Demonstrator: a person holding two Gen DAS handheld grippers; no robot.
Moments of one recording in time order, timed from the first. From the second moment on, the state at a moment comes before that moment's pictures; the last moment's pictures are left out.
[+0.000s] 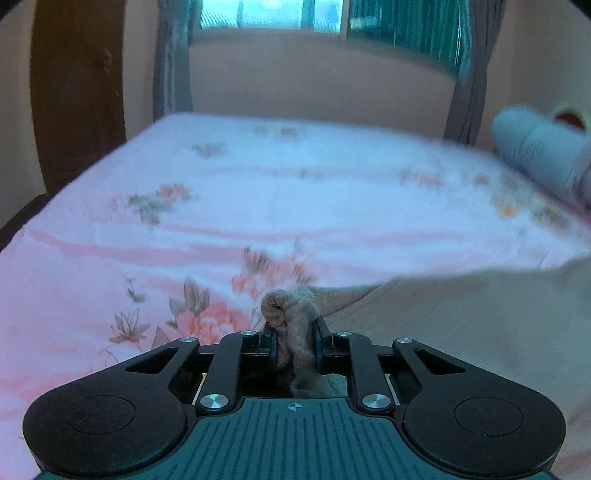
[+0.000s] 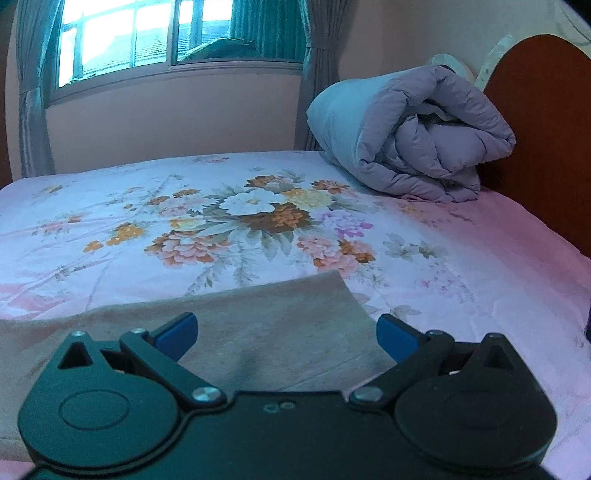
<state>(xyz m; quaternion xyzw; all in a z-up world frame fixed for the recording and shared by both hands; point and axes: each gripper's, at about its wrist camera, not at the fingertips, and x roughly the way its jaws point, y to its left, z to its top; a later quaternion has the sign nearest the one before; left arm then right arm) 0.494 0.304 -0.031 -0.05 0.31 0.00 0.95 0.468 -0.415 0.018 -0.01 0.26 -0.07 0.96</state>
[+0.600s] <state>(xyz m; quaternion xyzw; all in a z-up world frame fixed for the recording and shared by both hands) 0.480 0.301 -0.026 -0.06 0.29 0.03 0.95 0.557 -0.483 -0.019 -0.04 0.30 0.01 0.95</state>
